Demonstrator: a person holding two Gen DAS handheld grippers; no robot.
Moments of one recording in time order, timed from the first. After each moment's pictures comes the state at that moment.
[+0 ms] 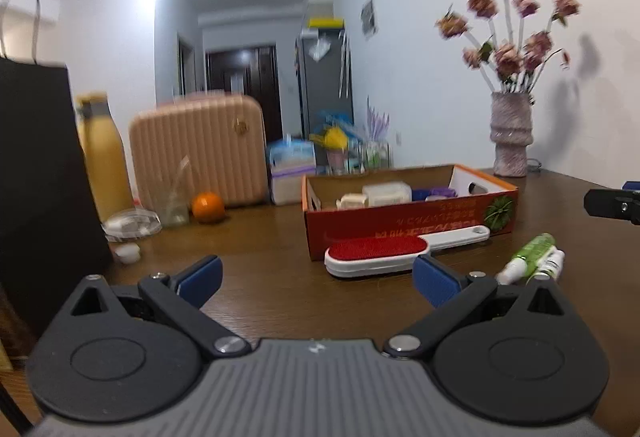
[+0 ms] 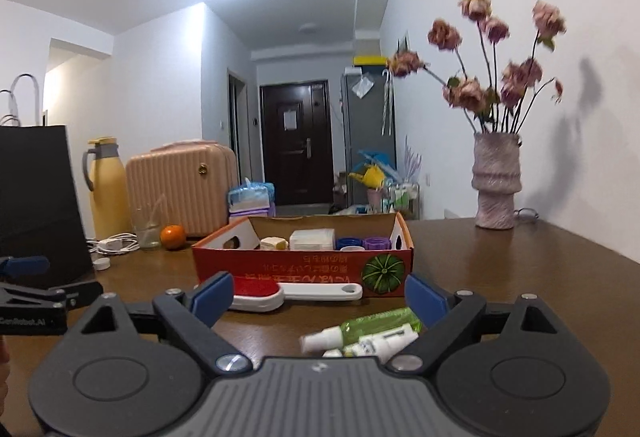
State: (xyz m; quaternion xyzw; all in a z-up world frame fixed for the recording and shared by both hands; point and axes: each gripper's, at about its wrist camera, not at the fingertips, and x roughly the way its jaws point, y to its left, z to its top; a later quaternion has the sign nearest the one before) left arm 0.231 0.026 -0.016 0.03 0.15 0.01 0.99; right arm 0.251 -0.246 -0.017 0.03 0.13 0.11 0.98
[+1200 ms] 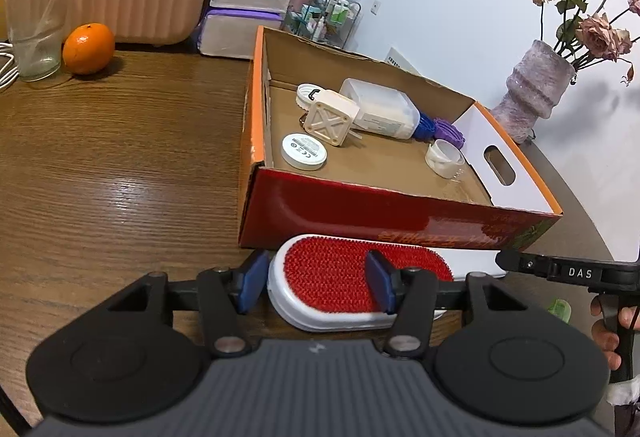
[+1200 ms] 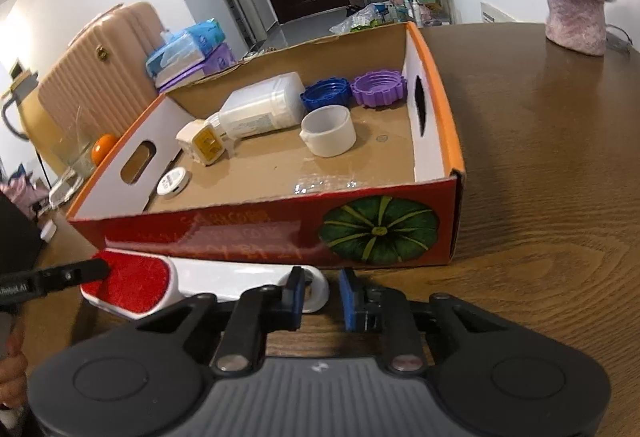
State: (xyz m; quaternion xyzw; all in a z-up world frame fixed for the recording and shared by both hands) left arm 0.472 0.065 -0.046 -0.14 0.39 -0.09 0.91; right arm 0.522 -0.261 -0.078 0.09 0.44 0.18 0.88
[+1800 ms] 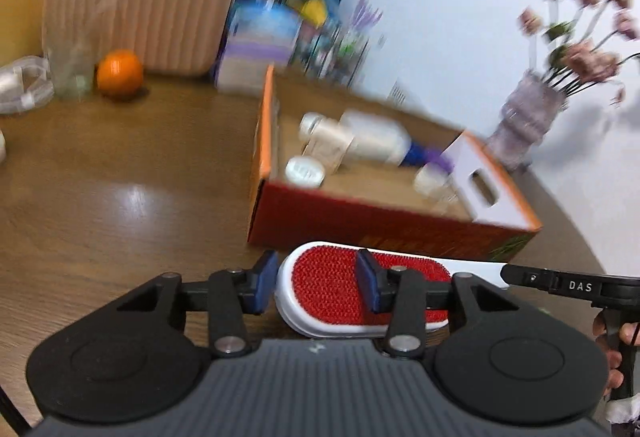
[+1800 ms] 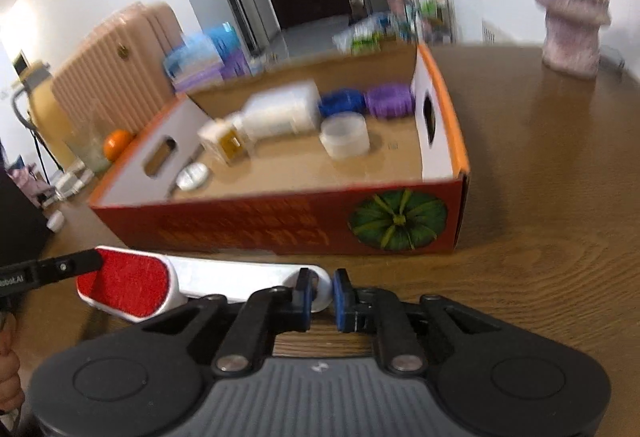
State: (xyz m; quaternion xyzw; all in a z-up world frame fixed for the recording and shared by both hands) left arm 0.416 0.064 -0.008 -0.14 0.32 -0.07 0.93; right arm 0.476 -0.256 -0.039 0.09 0.39 0.17 0.90
